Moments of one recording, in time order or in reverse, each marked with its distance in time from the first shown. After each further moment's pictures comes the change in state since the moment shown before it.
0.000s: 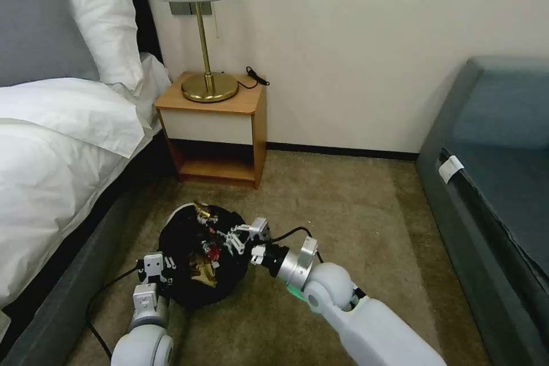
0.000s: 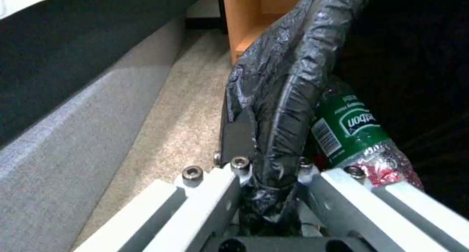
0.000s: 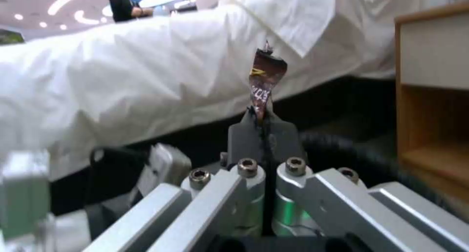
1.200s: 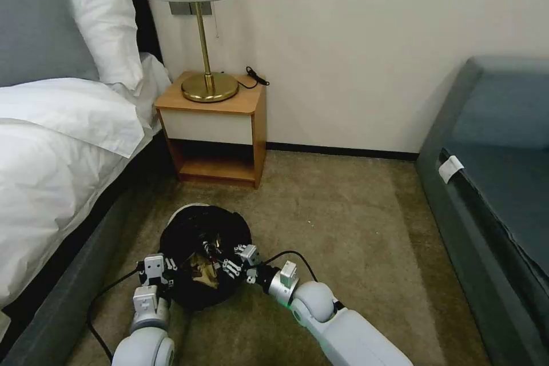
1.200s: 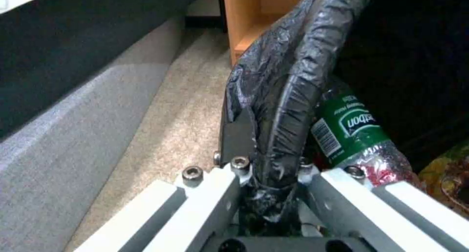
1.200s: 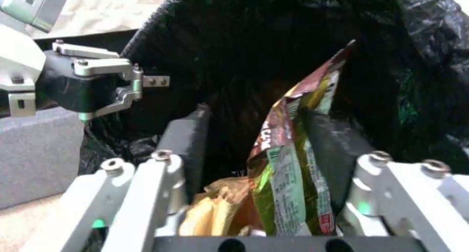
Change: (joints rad) left arm 0.013 -0.008 -0.002 -0.008 -0.009 -0.007 -0.001; right arm 0.003 0.097 0.003 -0.289 -0.246 0.136 0.027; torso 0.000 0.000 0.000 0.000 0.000
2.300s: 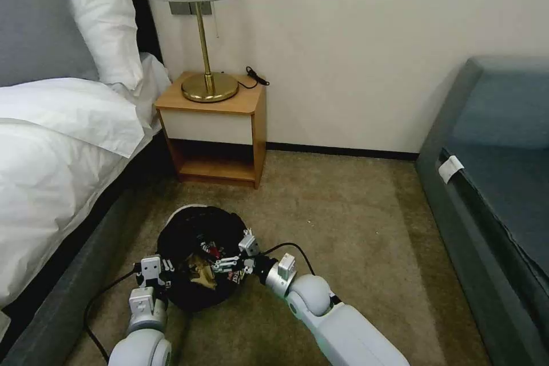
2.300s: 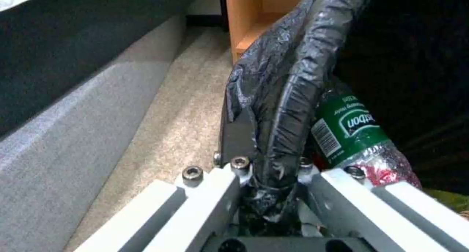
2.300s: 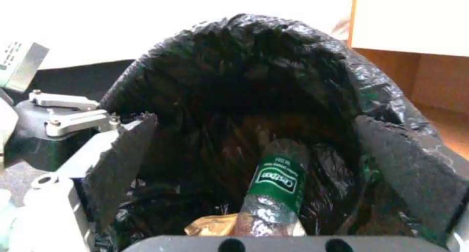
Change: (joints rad) left arm 0.009 0.010 -0.006 -0.005 -0.019 -0.003 0.001; right arm 0.010 0.035 0.035 0.021 -0.010 0.002 0.014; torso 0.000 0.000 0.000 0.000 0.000
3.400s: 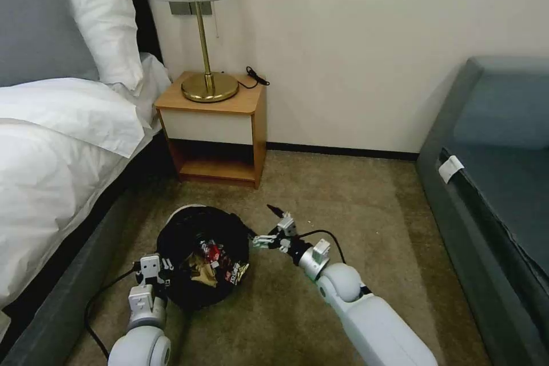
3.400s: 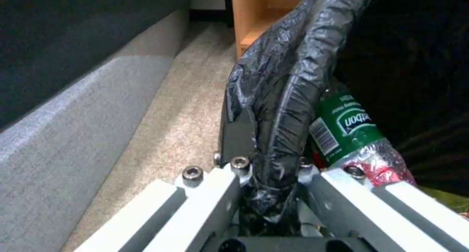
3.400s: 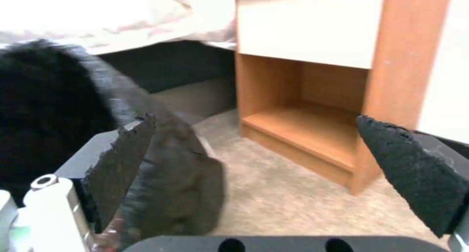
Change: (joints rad) left arm -0.023 0.009 -0.010 0.033 -0.030 0.001 0.001; right arm -0.004 -0.085 0.198 -0.024 0.048 0.037 0.019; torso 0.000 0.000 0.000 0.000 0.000
